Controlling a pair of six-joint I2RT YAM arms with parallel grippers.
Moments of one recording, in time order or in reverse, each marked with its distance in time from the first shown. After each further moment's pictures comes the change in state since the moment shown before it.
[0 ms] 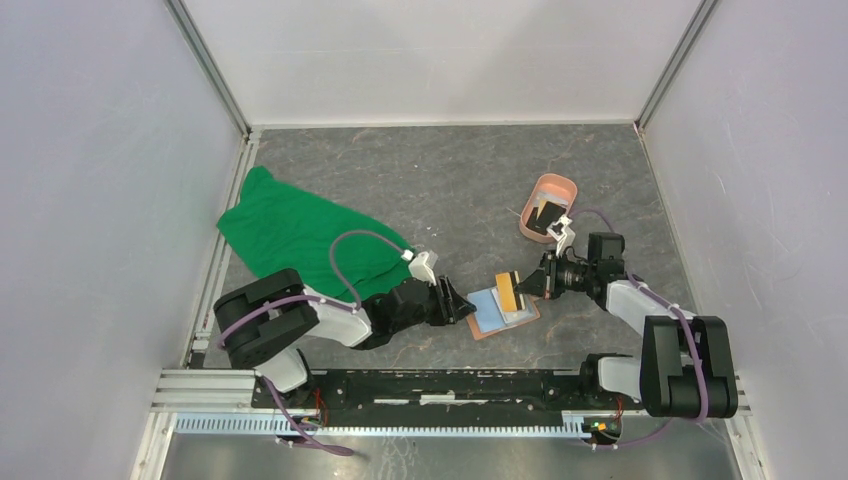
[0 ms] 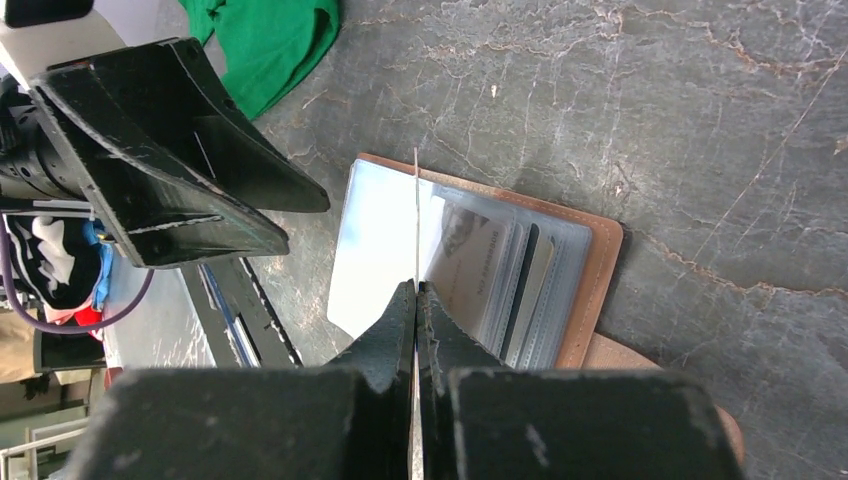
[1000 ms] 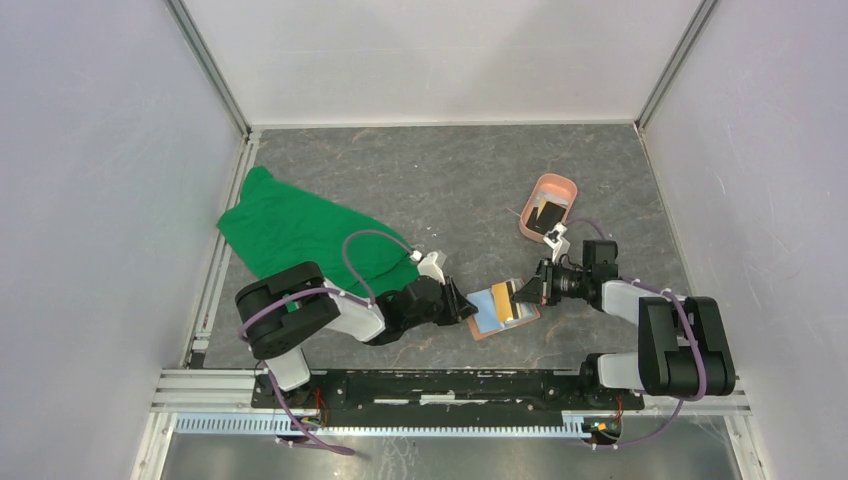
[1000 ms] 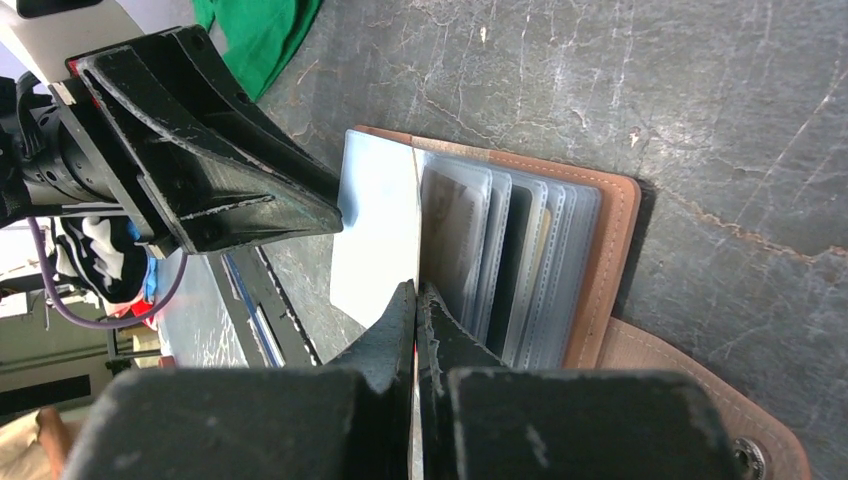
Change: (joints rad) left arm -0.006 0.129 0.084 -0.034 -0.003 -0.035; right arm 0.014 0.101 -0.044 0.061 -0.017 0.059
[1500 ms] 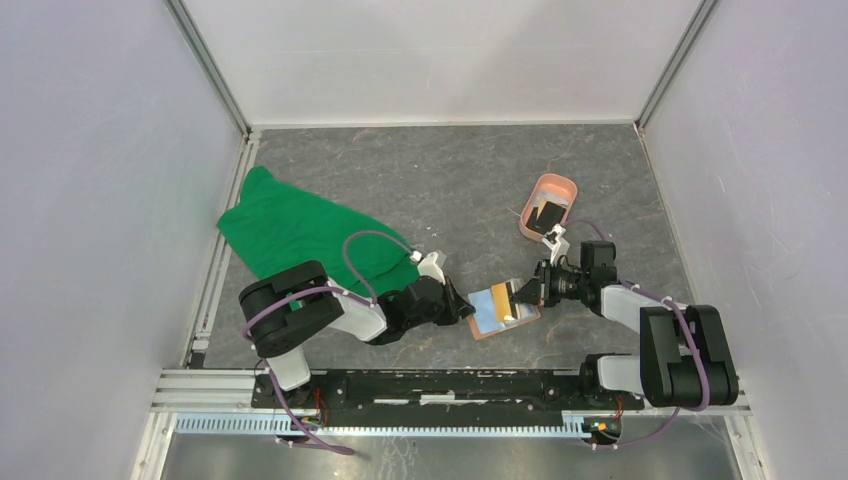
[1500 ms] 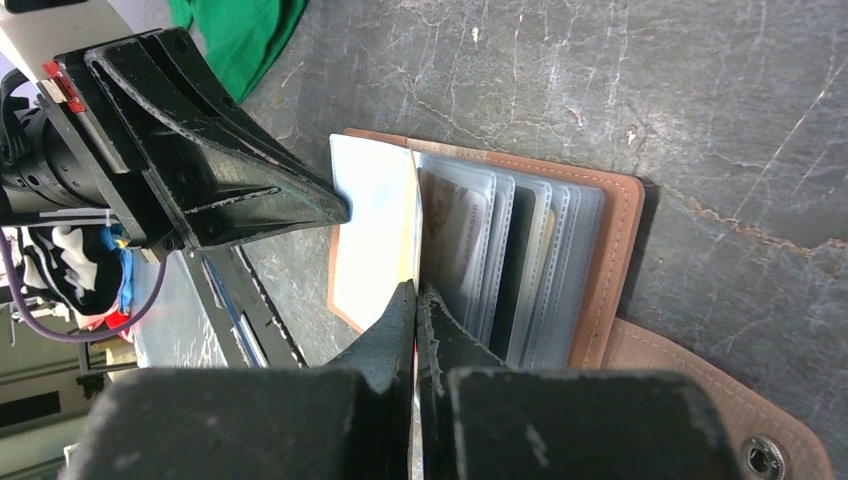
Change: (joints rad) left arm 0.000 0.024 0.010 -0.004 -0.012 -0.010; right arm 0.031 -0.045 -0.020 0.019 0.059 0.025
